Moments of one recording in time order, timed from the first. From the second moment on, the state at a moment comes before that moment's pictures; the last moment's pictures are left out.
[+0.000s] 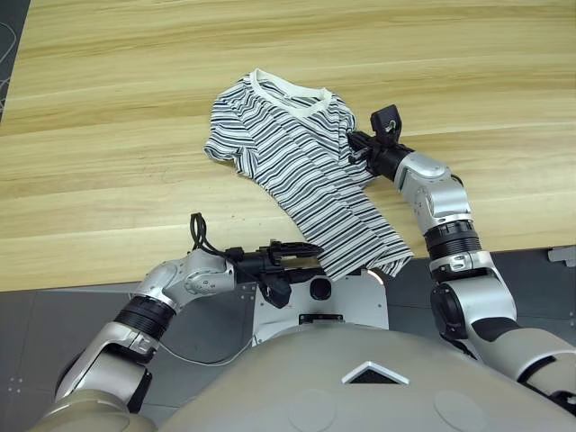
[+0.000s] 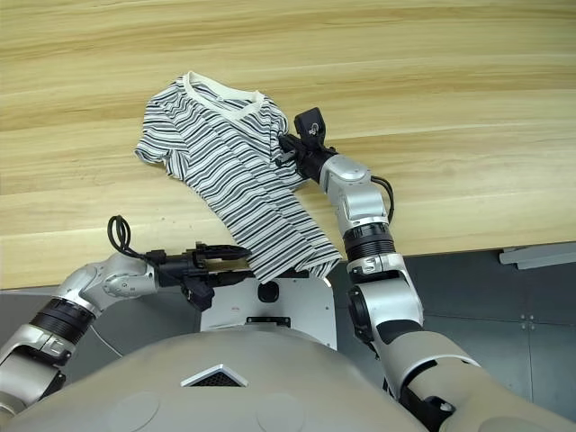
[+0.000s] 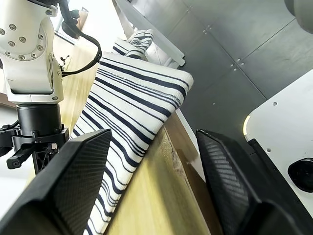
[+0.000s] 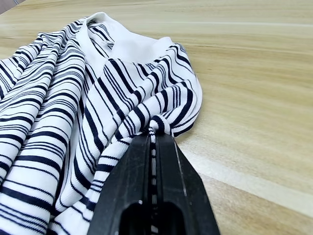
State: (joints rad) left arm 0.05 0.65 -0.52 0.25 0.61 -1.02 -0.39; right arm -0.41 -0.08 0.10 0.52 0.13 0.33 0.47
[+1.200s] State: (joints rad) left arm 0.20 0.81 -0.45 0.19 0.31 -1.00 -0.49; right arm -0.63 -0.16 0.02 0.83 0.10 0.17 0.46
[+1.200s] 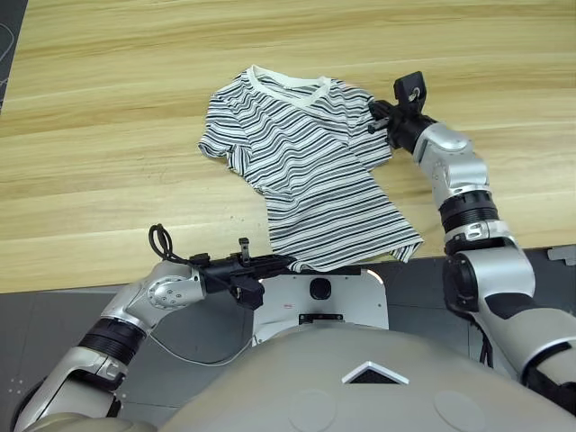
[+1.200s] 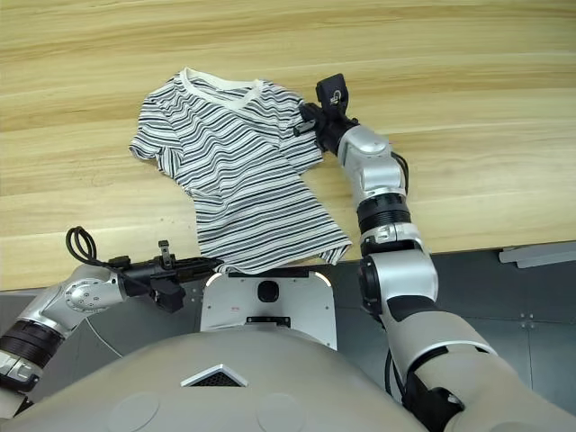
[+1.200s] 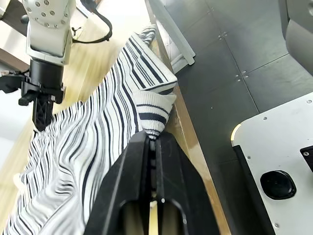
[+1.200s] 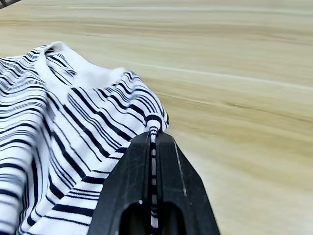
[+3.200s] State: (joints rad) left arm 0.21 0.95 -0.25 0.44 0.33 -1.15 -0.49; right arm -0.96 -0.29 0.29 1.36 -0.52 -0.19 0.13
